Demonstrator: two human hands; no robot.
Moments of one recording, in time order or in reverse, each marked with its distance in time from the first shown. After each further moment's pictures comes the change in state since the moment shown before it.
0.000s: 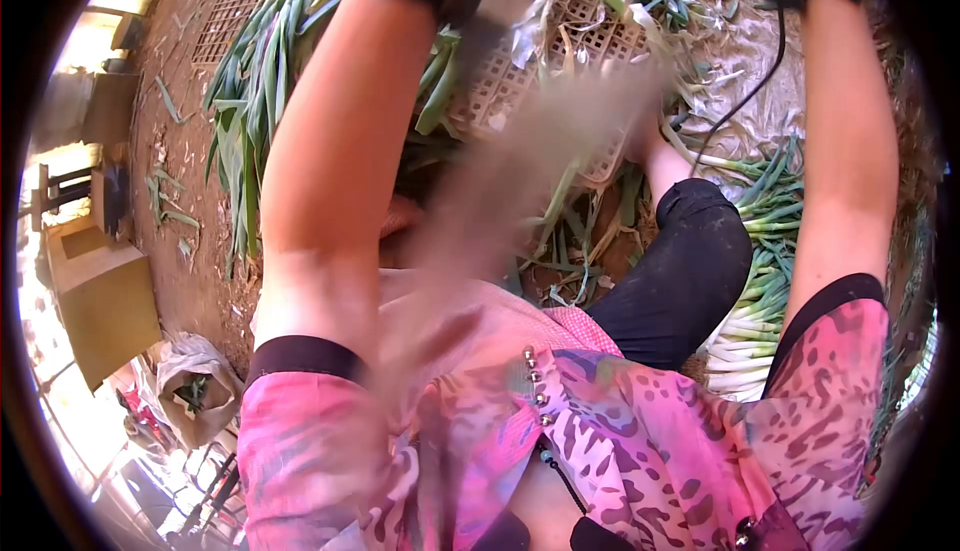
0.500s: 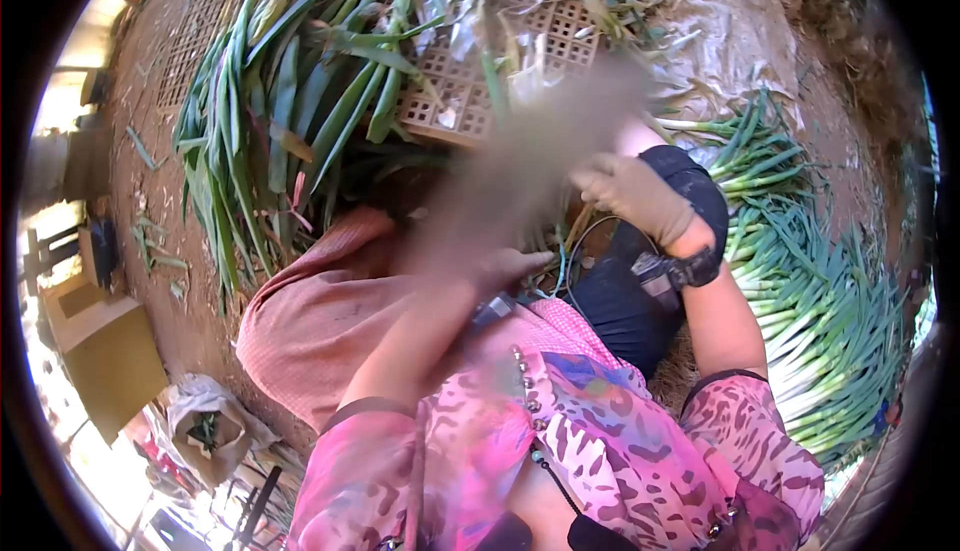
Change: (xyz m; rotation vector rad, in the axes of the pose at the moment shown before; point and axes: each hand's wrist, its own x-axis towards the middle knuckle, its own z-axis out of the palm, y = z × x) left_hand -0.368 -0.105 0.153 -0.191 -1.159 -1.196; right_hand -0.226 -0.071 0.063 0.928 -0.426 0.765
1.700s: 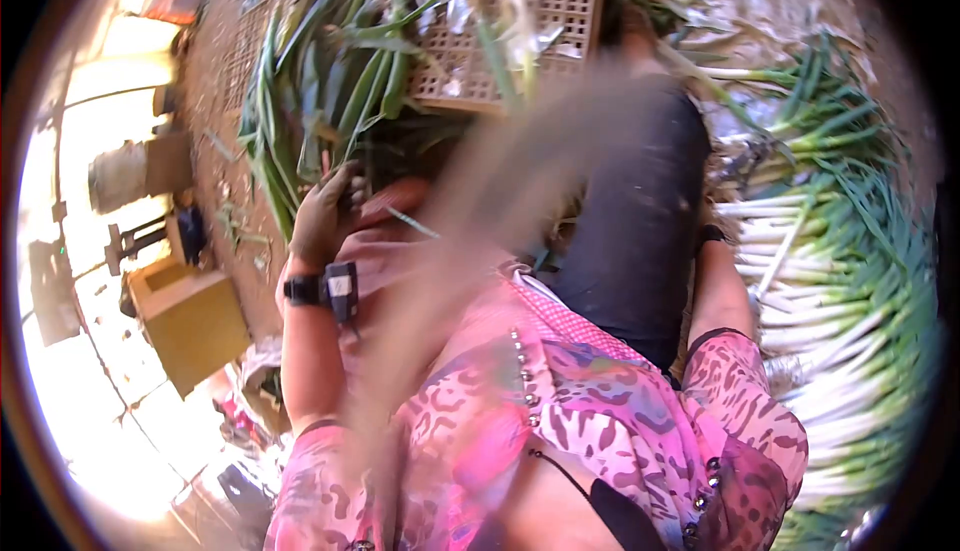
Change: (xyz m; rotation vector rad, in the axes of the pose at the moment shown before) left_hand -0.265 0.020 -0.087 0.829 0.991 0.538; right_hand 0.016 0.444 0.028 -0.481 0.376 0.624
